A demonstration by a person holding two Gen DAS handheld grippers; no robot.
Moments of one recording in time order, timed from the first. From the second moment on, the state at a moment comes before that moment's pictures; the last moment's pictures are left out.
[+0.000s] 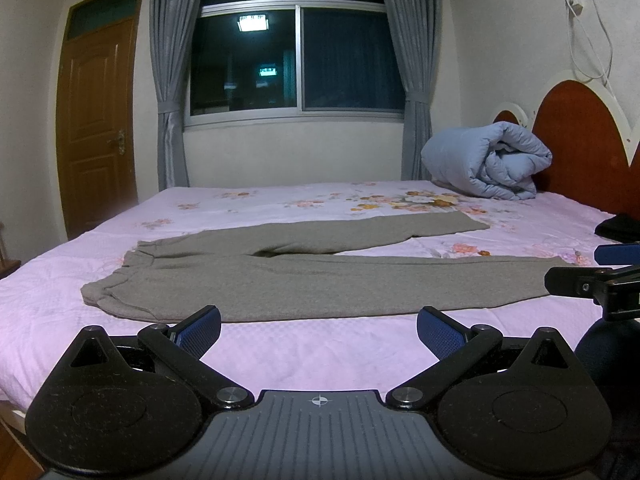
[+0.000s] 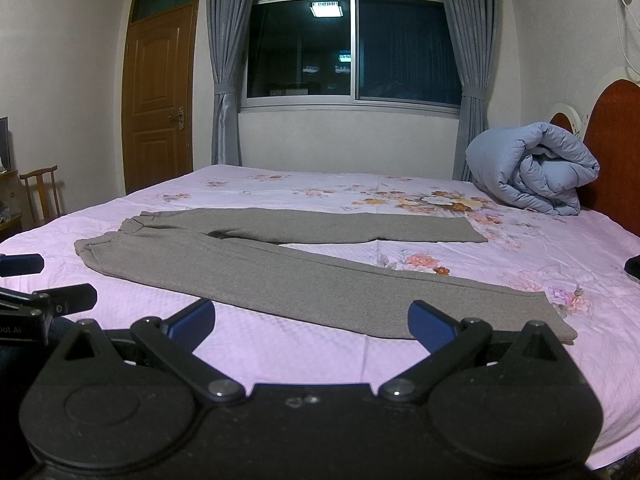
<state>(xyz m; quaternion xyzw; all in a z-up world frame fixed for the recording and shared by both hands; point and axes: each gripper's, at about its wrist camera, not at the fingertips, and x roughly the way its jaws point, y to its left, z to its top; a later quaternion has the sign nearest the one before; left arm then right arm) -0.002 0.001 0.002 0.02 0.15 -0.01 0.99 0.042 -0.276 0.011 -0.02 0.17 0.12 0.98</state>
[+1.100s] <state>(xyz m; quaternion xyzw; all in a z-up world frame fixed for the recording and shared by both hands) 0.212 0.201 0.025 -0.07 0.25 0.10 0.96 0.231 -0.264 0.059 0.00 0.17 0.10 0.98</state>
